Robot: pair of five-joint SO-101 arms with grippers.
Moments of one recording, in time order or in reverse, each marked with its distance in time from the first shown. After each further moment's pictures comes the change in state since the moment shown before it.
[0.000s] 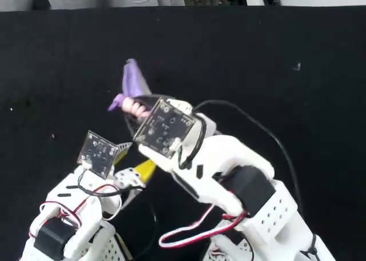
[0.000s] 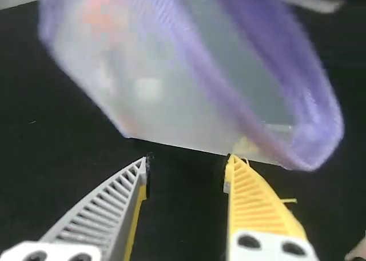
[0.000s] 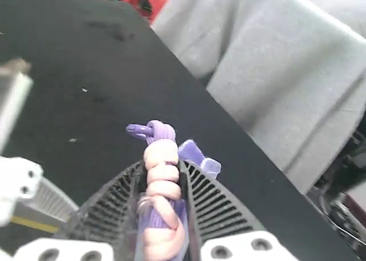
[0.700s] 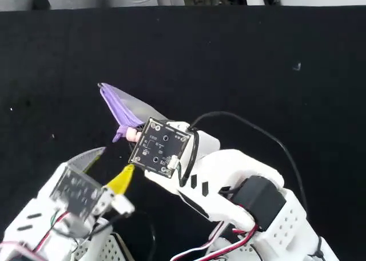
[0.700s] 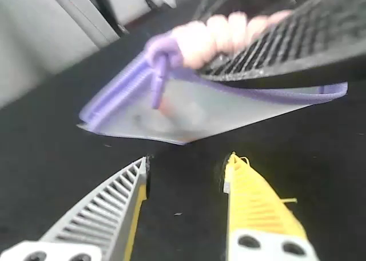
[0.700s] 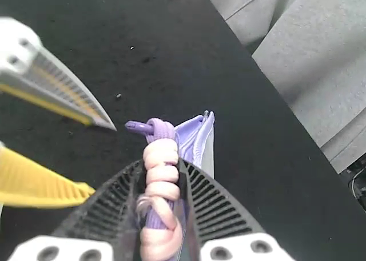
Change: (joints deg) left arm -8.4 0.0 -21.6 16.5 -19.0; right arm -4.4 -1.3 -4.4 16.5 -0.5
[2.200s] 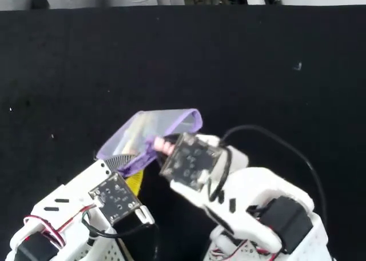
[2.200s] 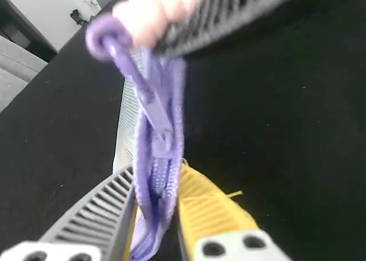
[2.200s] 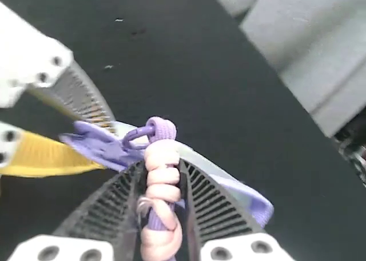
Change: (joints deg) left arm 15.0 -0.1 10.7 -6.2 -6.8; right arm 6.0 -11.4 3.8 8.9 0.0
